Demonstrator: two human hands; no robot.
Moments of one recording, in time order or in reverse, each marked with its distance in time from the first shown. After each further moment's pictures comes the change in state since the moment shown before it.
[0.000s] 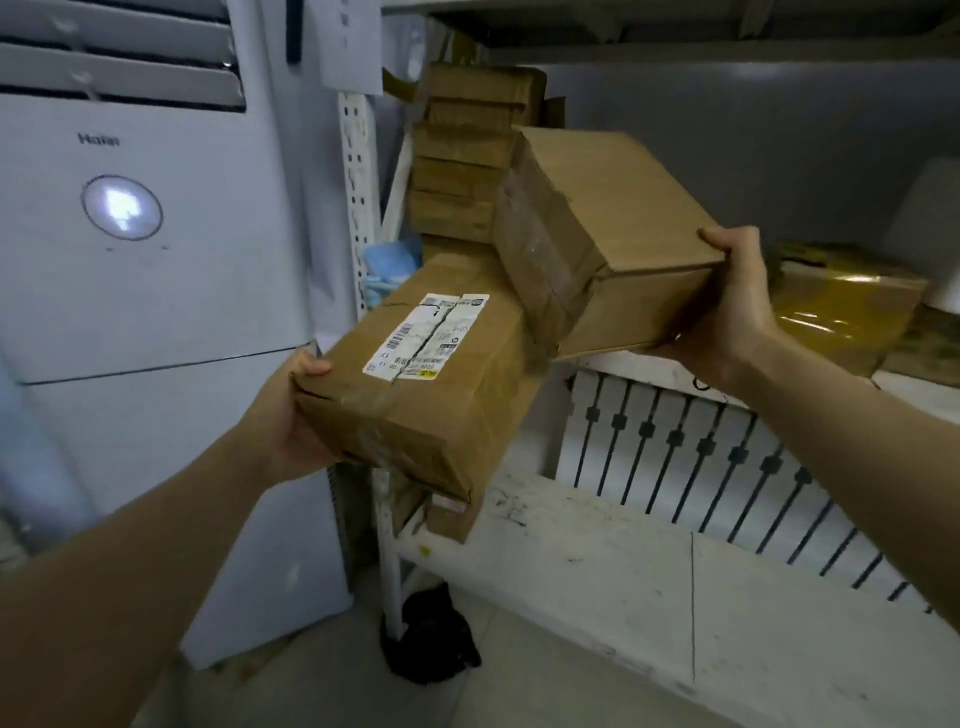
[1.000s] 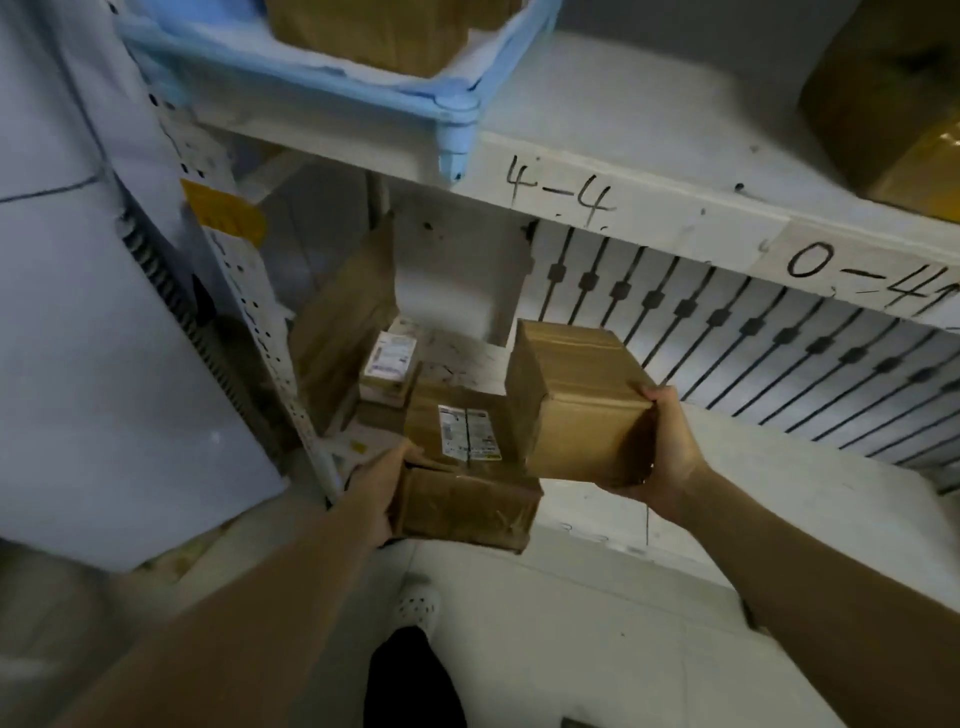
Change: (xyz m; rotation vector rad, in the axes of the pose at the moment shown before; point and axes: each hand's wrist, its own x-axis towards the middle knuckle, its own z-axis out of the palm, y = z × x) left_hand 0.191 -0.273 -0.002 0.083 0.291 -0.732; right_hand 0.062 0.270 -0.108 -0.064 0.527 0.710
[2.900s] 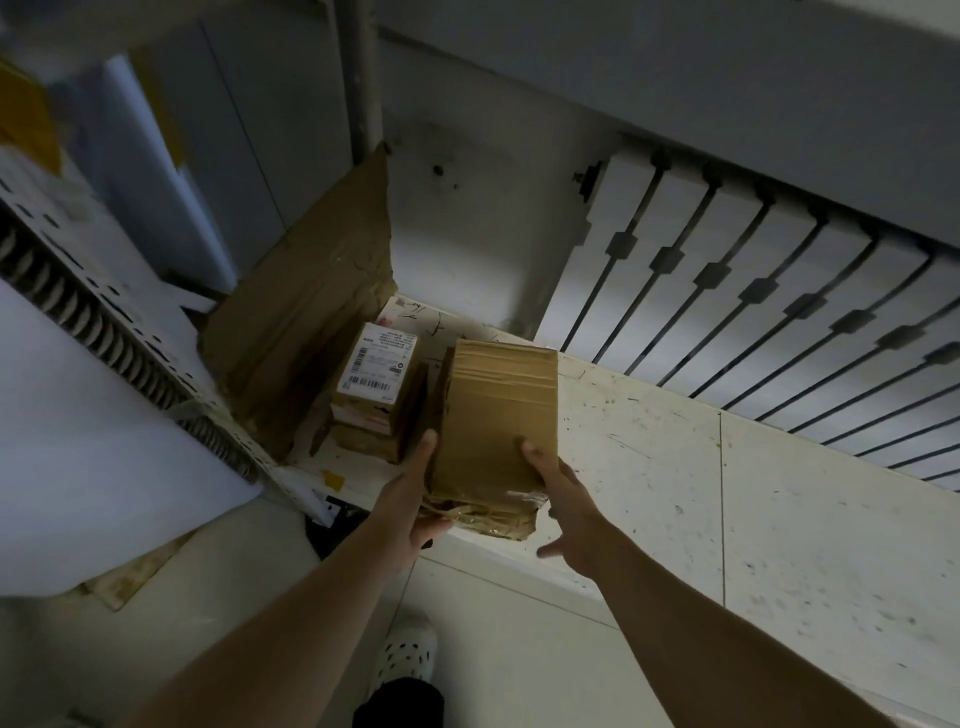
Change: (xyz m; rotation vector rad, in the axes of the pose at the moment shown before) left_hand 0.217 0.011 0.028 -0.051 -0.073 0.101; right_hand 0.237 0.108 0.115 -0.376 -0.141 0.213
